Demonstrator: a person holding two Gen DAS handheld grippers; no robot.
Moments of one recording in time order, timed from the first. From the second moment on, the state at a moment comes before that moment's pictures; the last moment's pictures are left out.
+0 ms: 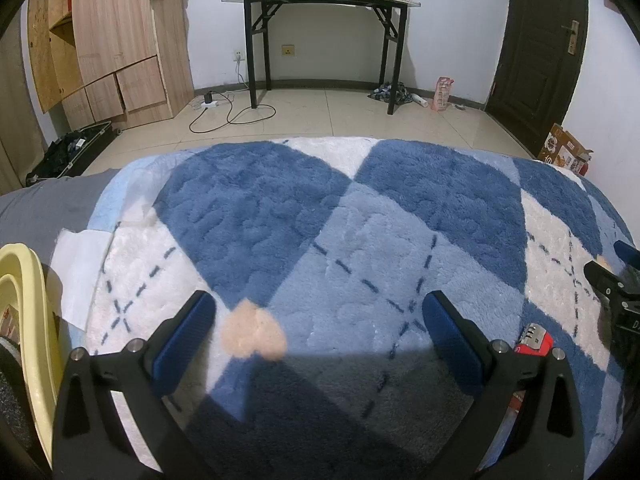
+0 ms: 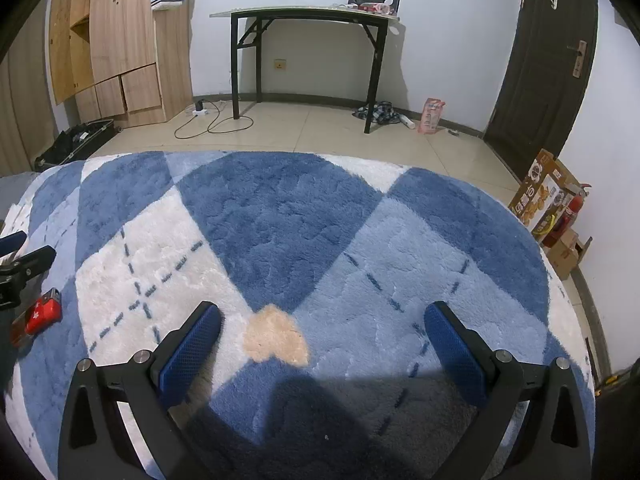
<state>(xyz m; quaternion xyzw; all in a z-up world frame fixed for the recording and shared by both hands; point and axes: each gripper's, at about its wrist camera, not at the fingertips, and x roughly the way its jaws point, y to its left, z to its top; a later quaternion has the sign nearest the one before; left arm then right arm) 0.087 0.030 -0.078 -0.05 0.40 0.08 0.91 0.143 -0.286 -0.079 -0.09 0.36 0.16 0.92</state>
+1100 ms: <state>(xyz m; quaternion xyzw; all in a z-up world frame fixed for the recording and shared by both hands) 0.088 0.029 -0.080 -0.05 0.40 0.08 0.91 0.145 -0.290 -0.078 -0.09 0.35 0.16 0.92</state>
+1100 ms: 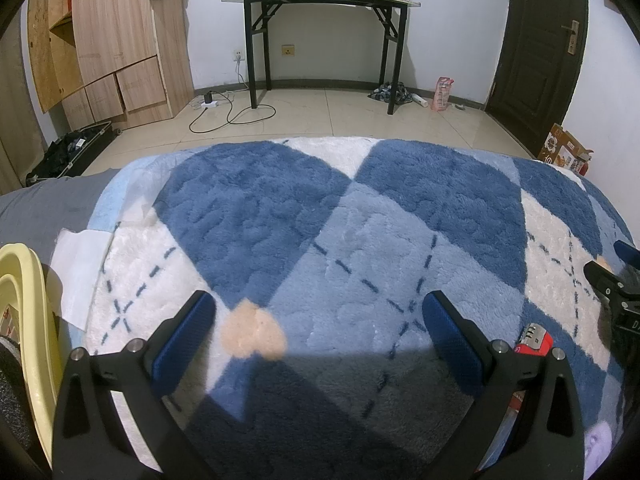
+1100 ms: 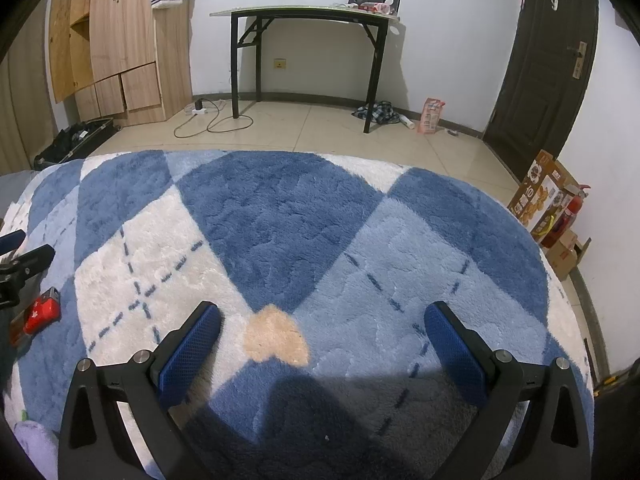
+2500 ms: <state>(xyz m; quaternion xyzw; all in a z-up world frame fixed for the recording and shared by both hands) 0.072 -0.060 -0.065 0.11 0.50 -0.13 0.85 -0.009 -0.229 -0.066 -0.21 0.37 0.40 0.81</state>
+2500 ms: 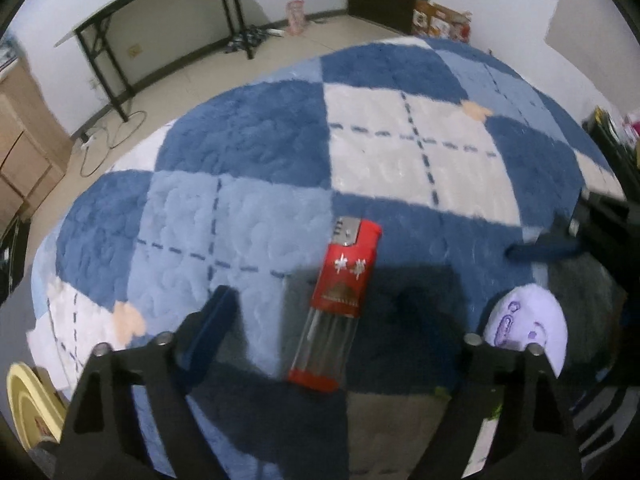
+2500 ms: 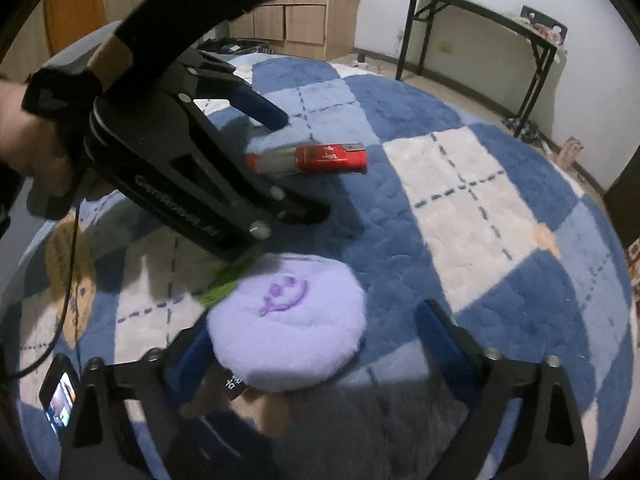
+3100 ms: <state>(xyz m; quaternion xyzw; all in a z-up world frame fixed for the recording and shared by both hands) 0.059 -0.044 -0.046 0.03 0.48 -0.14 0.87 -0.004 -0.241 -0.056 -0.21 0.36 0.41 0.81</state>
